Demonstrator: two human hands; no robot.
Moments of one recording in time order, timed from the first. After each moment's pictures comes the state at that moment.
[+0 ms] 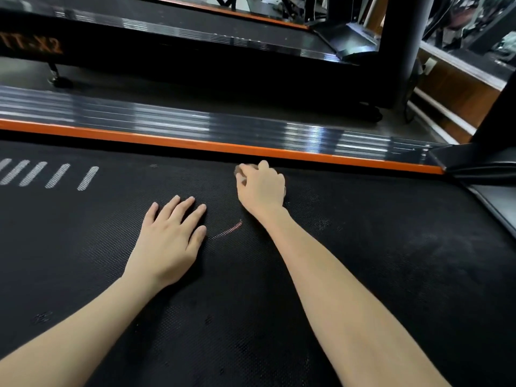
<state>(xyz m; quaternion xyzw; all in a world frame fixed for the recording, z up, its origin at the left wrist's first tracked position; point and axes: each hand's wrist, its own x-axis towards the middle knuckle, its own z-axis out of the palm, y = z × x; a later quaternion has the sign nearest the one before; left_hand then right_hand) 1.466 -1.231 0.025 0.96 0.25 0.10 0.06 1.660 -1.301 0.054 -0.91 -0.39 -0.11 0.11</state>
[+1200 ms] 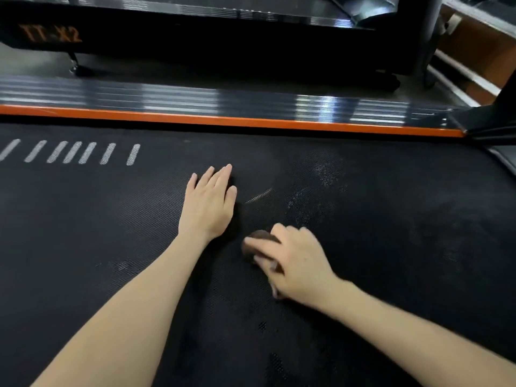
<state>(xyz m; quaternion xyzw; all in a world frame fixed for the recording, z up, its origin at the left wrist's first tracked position) 1.463 -1.234 0.032 0.94 0.26 0.15 0.16 1.515 -1.435 0.049 -0.78 -0.61 -0.05 0.17</state>
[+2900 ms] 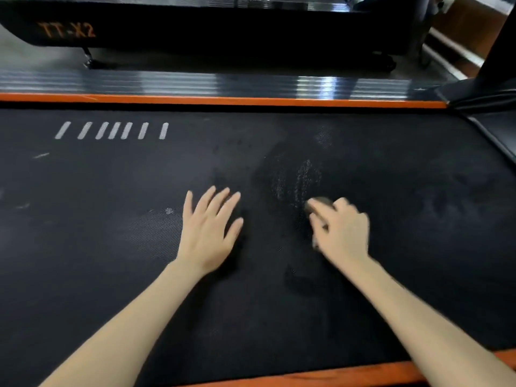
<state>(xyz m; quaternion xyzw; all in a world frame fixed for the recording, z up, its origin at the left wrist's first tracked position) 1.314 -1.299 0.052 0.97 0.19 0.13 0.12 1.470 -1.498 0.055 -0.93 -0.33 -0.12 0.12</state>
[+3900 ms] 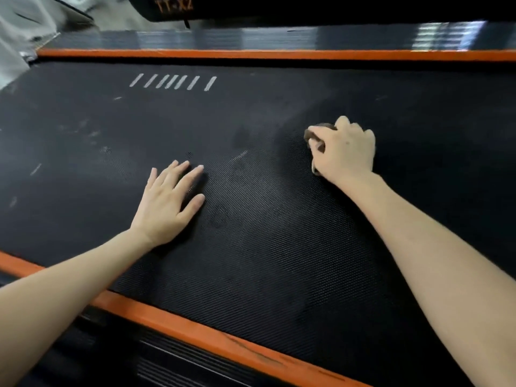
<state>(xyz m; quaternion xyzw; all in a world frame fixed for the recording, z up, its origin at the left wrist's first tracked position) 1.244 -1.306 0.029 0.93 0.36 0.09 0.04 1.550 -1.426 0.046 -0.85 -0.49 -0.12 0.14</state>
